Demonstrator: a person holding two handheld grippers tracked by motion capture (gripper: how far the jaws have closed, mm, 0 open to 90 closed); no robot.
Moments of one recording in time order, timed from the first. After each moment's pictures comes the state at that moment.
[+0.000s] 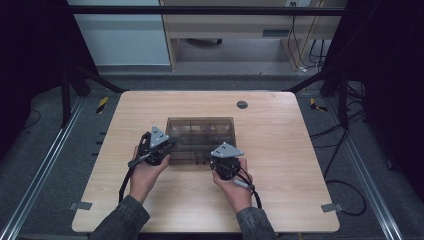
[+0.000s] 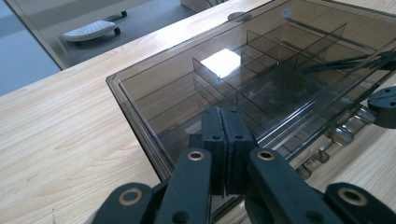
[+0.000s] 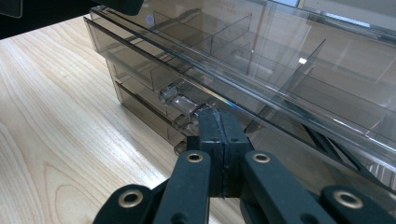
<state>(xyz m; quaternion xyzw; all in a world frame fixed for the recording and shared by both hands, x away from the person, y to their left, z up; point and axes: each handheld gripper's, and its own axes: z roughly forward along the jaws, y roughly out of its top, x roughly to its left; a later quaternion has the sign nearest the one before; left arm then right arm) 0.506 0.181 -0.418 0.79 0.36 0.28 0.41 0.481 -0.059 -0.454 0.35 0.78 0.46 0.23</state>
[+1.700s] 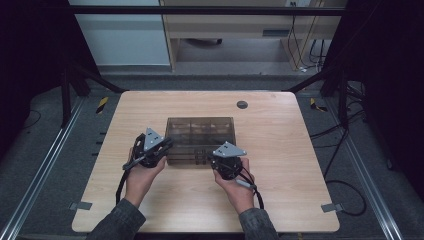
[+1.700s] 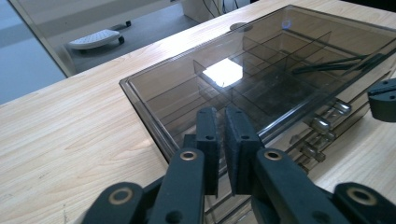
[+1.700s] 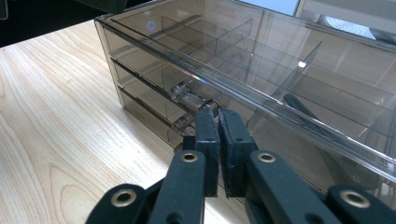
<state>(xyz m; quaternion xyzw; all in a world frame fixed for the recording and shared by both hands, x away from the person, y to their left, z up) 0.494 0.190 -0.413 0.78 0.36 0.29 0.43 0.478 -0.064 -0.448 0.35 0.78 0.47 0.23</state>
